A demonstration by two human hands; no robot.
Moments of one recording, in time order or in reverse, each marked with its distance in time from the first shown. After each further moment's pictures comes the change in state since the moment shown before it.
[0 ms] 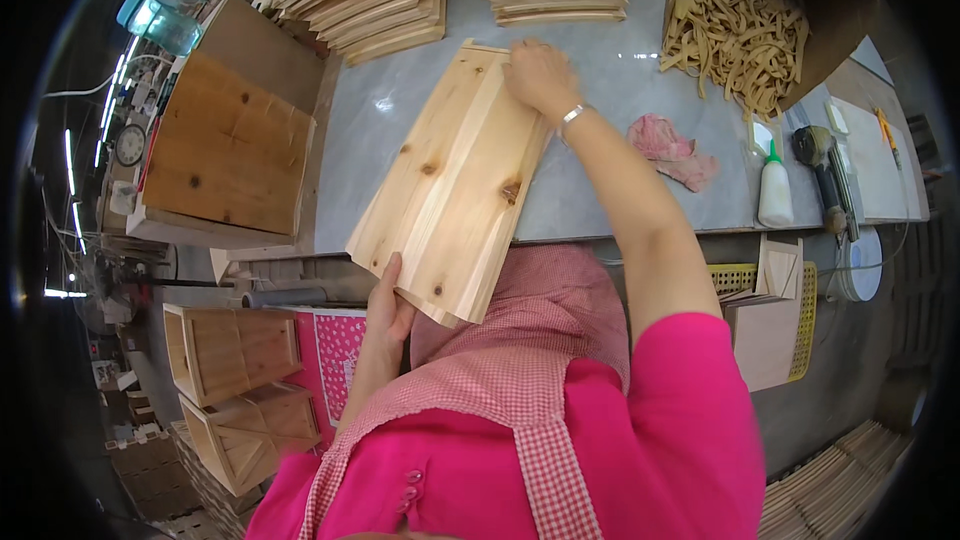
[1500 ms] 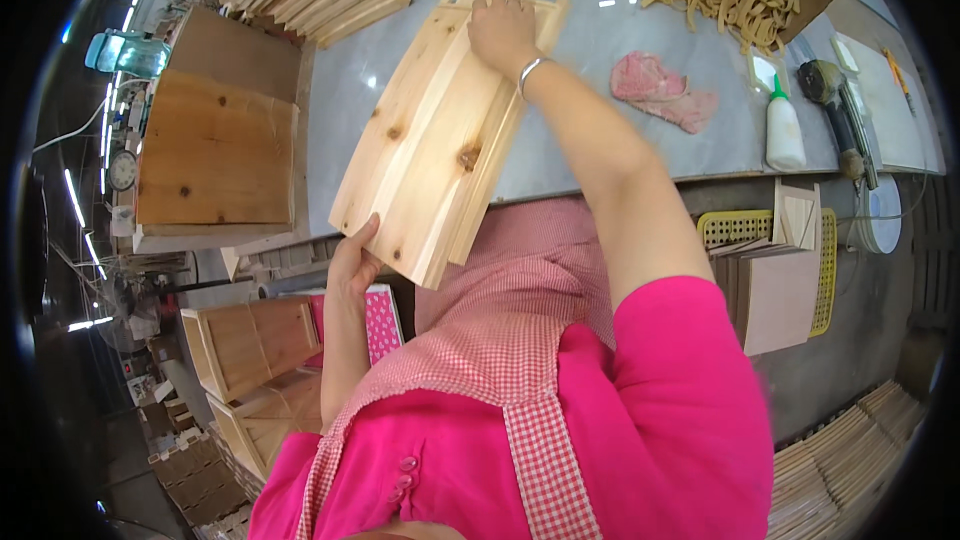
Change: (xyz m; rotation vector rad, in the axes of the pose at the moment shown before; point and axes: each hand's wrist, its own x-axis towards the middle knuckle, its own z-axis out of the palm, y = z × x) left_hand 0.023 0.054 0.003 0.306 -0.002 -0.052; right_hand -0.012 -0.005 0.035 -0.098 0.028 0.100
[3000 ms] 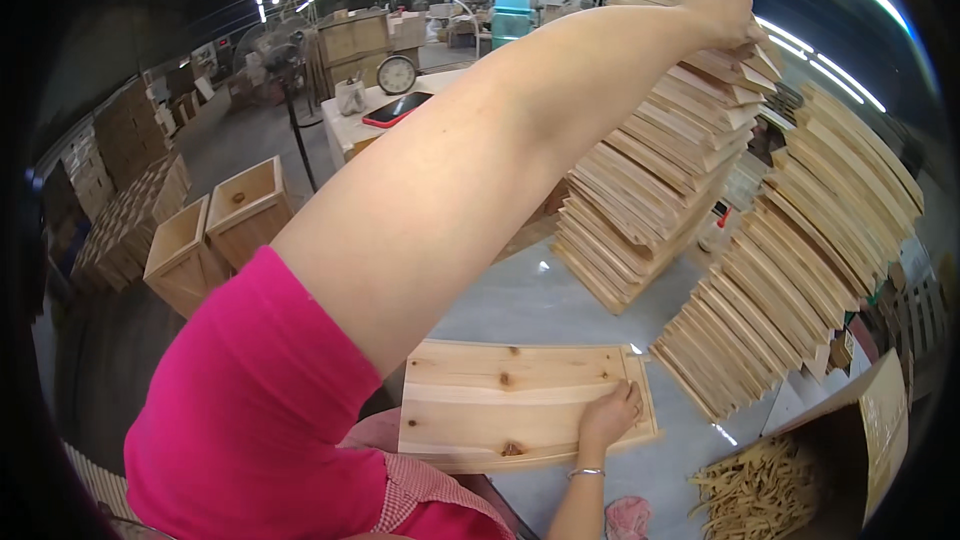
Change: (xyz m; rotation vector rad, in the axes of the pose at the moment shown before) left_hand -0.038 0.560 0.374 1.389 0.967 1.711; right_hand -0.002 -0.019 -0.006 0.188 0.052 -0.083
